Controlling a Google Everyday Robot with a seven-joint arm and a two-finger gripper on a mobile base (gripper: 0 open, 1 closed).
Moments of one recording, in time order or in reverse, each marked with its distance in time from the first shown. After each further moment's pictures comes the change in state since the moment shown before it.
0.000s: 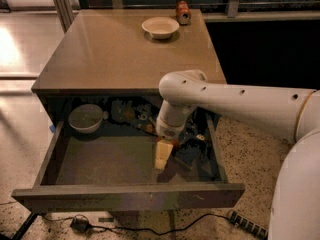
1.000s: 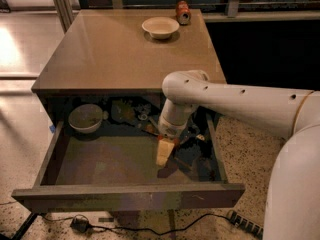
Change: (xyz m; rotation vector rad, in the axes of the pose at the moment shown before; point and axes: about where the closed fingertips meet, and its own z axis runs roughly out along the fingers) arm 0.007 -0.014 0.004 0.003 -0.011 0.020
